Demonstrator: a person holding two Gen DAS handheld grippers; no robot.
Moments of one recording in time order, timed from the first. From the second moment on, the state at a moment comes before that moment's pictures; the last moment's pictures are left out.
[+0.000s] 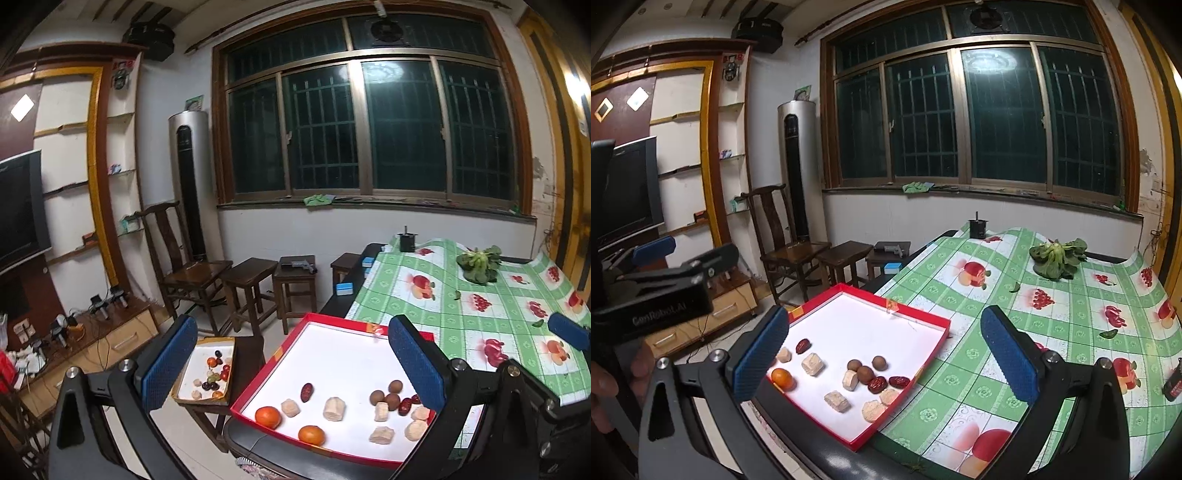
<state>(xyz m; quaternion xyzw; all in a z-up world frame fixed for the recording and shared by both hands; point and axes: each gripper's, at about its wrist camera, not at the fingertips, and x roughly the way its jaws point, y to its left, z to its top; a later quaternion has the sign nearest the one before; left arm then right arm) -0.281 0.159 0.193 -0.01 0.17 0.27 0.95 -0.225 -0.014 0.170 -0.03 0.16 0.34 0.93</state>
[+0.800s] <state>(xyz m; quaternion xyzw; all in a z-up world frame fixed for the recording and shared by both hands) -0.286 0.174 0.188 -0.03 0.18 0.30 0.94 -0.232 0.002 0.157 -0.05 0.18 0.35 0.92</state>
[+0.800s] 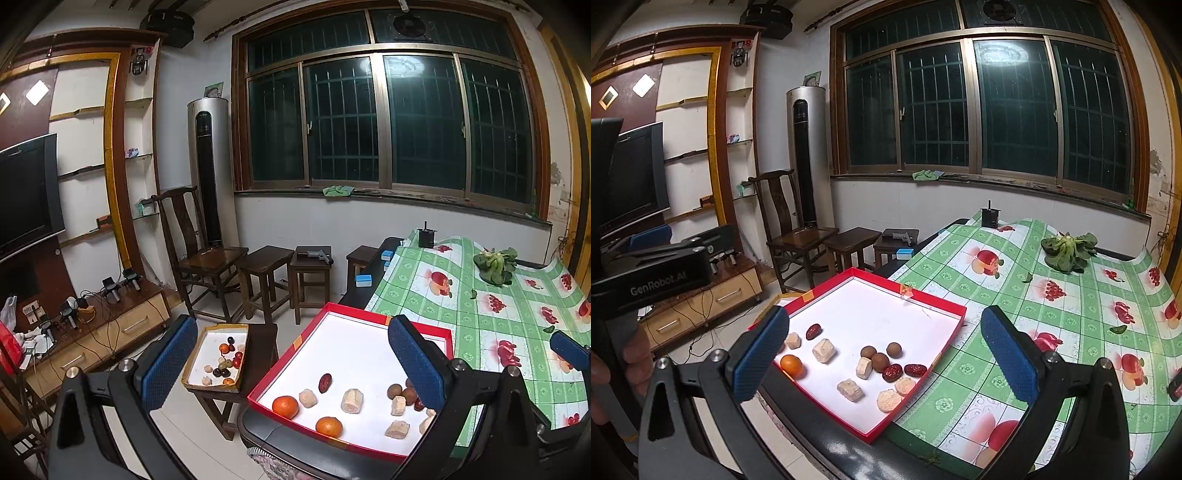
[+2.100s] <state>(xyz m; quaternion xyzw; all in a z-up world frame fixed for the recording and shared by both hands) -0.292 0.176 0.193 -0.04 0.17 0.30 0.94 -0.235 0.014 0.149 -0.06 0.19 0.35 0.92</state>
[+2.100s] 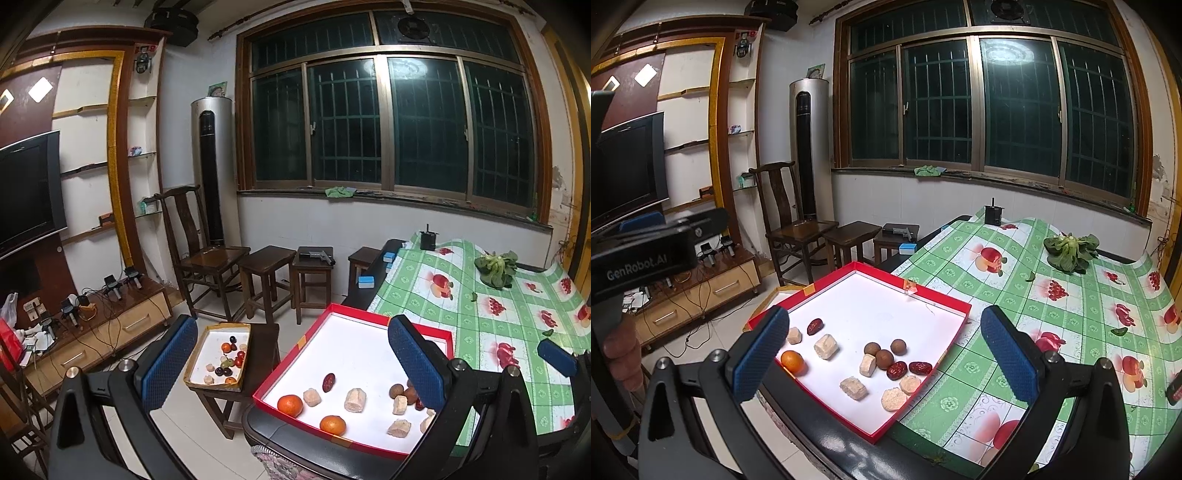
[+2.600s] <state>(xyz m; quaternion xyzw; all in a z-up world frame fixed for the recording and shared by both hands) -0.290 0.175 0.197 -0.03 0.16 0.30 0.94 -0.226 0.019 0.148 -0.06 0.20 0.35 0.91</state>
